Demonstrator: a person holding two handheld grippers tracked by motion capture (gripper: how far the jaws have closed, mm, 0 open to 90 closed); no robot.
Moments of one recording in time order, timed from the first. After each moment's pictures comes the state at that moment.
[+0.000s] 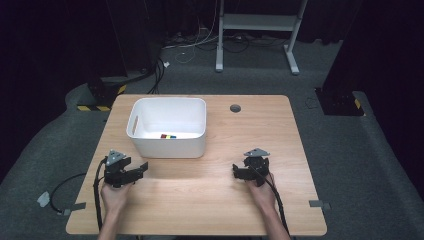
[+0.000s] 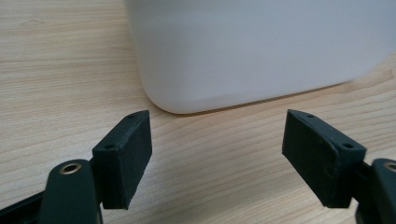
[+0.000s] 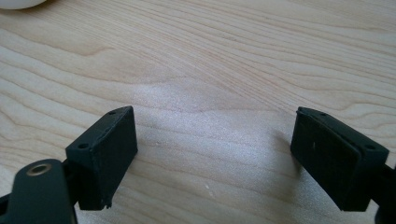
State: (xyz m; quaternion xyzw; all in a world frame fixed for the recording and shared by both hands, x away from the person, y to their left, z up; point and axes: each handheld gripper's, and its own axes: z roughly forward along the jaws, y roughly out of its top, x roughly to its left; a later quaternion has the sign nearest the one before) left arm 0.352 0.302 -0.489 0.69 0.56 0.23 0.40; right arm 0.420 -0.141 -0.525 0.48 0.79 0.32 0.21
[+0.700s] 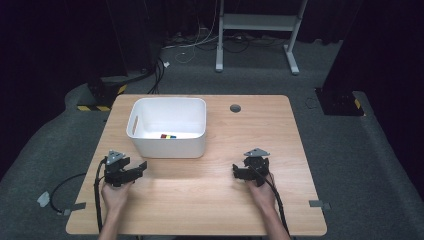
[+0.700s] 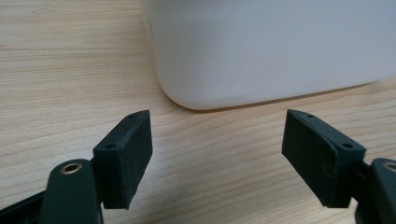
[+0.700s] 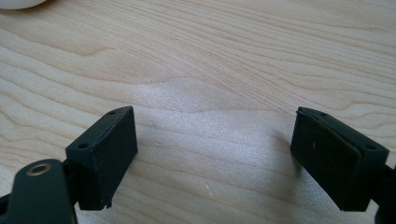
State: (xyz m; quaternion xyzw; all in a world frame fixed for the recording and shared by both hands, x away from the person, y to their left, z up) left arm 0.359 0.309 -0.500 0.69 0.57 0.23 0.38; right arm 0.420 -0.141 -0.525 0.48 0.79 0.32 0.21
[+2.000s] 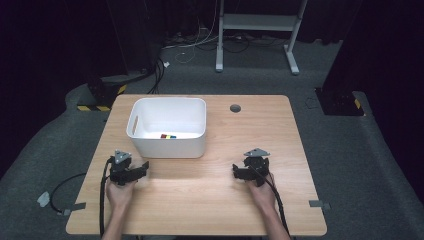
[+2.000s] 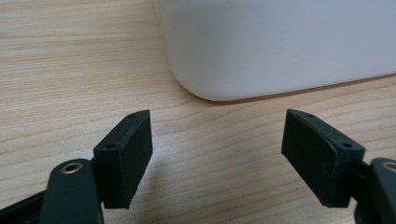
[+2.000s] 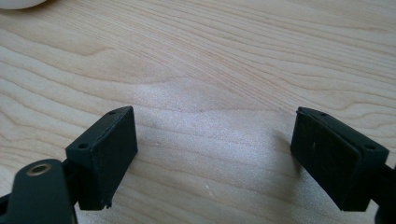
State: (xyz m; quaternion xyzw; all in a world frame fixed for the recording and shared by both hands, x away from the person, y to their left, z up) left arm 0.373 0.302 -0.519 0.69 0.58 0.26 0.34; right arm 0.420 -0.141 -0.525 0.48 0.79 0.32 0.21
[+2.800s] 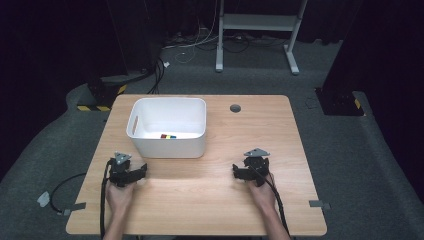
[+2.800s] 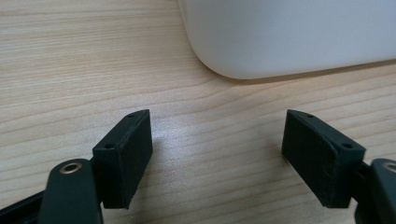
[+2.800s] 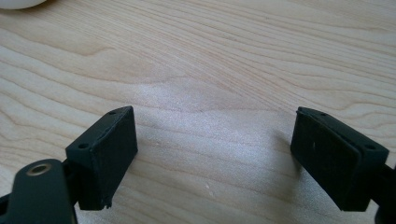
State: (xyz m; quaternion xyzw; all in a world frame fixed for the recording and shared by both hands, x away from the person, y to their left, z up) left arm 0.373 0.302 -0.528 0.70 0.59 0.26 0.31; right arm 0.420 -0.141 -0.525 0.48 0.79 0.32 0.21
